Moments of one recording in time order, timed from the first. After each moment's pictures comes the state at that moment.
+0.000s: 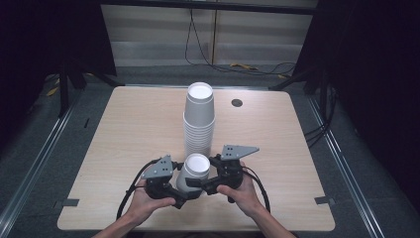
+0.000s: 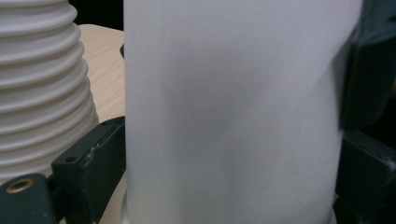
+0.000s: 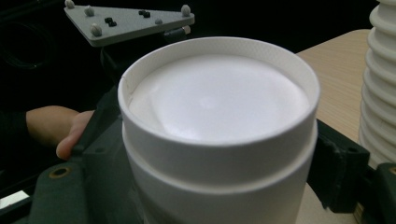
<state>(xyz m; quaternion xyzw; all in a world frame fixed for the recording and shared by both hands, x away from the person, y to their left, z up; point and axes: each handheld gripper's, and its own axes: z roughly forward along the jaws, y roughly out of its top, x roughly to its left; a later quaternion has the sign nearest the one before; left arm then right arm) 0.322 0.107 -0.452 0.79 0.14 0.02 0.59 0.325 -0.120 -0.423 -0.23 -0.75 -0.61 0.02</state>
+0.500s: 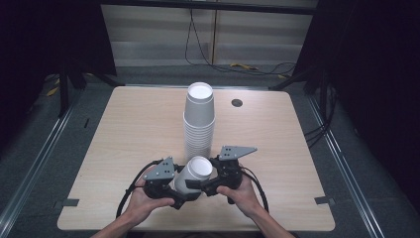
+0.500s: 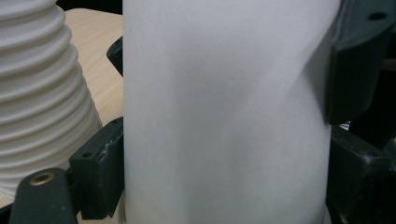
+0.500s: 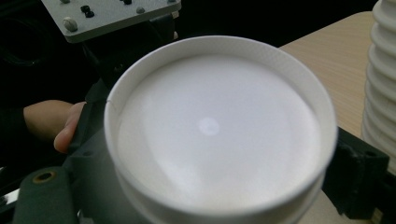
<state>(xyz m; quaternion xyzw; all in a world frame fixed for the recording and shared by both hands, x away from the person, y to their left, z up) 0.322 0.108 -0.450 0.82 0.12 0.02 0.55 0.327 -0.118 -0.429 -0.25 -0.76 -0.60 0.04</state>
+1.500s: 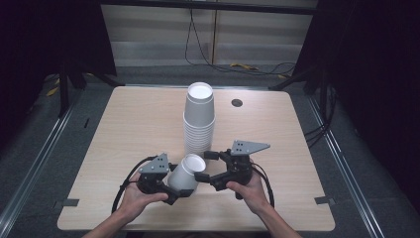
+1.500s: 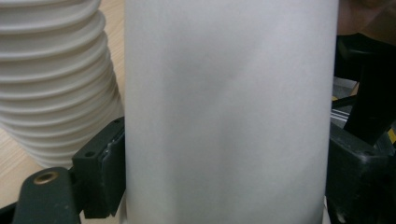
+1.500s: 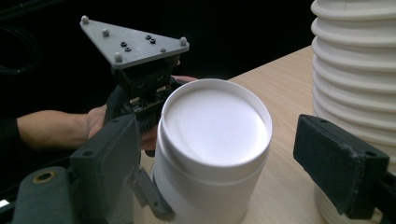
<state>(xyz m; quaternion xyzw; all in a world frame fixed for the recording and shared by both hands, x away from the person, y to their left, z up) 0.335 0.125 -0.452 0.84 0.15 0.01 0.53 0.327 -0.141 -0.409 -0.25 -0.75 -0.61 -0.01</state>
